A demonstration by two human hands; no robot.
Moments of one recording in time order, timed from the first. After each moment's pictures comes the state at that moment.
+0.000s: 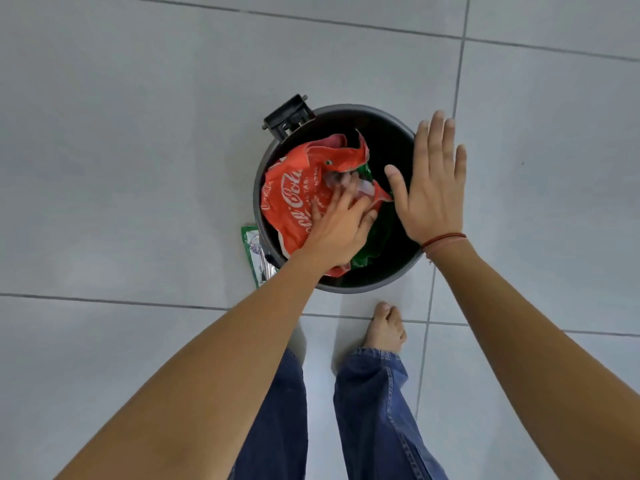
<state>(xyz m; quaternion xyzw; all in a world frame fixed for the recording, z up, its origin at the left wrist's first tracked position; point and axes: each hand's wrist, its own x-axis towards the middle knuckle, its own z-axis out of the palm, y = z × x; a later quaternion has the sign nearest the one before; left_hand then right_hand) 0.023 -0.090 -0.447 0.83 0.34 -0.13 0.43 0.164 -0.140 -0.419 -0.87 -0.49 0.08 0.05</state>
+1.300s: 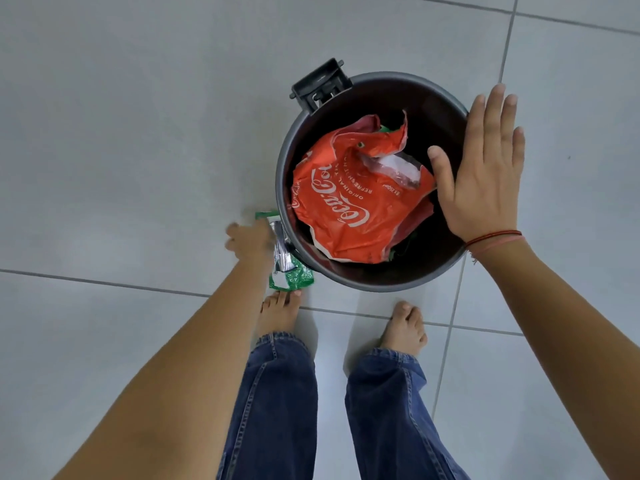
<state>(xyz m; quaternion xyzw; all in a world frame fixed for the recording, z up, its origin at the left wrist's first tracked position) -0.128 -0.174 -0.474 0.56 0.61 -0.41 0.39 0.163 -0.141 -0.425 -0.86 -0.49 0.07 0.08</state>
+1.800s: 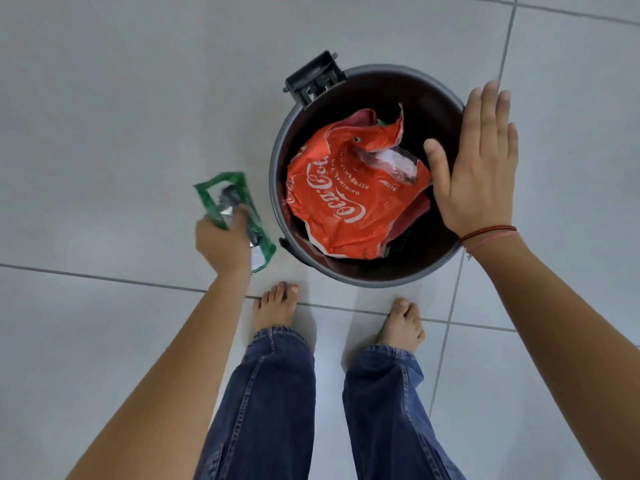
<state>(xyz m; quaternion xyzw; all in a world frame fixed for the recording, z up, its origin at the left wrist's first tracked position) -0.110 -0.064 -0.473 0.40 0.82 0.19 0.37 0.160 -0.142 -0.425 -0.86 -0.48 0.09 0.11</state>
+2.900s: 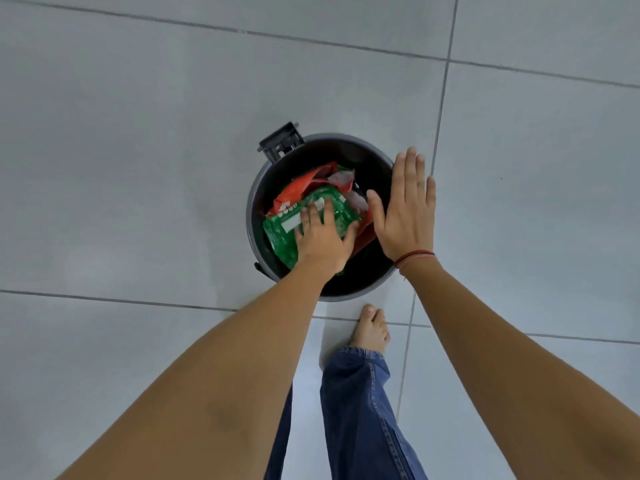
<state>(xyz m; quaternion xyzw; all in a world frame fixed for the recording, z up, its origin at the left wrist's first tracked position) 0.038 -0.096 -0.427 0.73 0.52 -0.22 0.39 0.161 -0.143 -0.407 -0.87 -0.46 0.17 0.07</state>
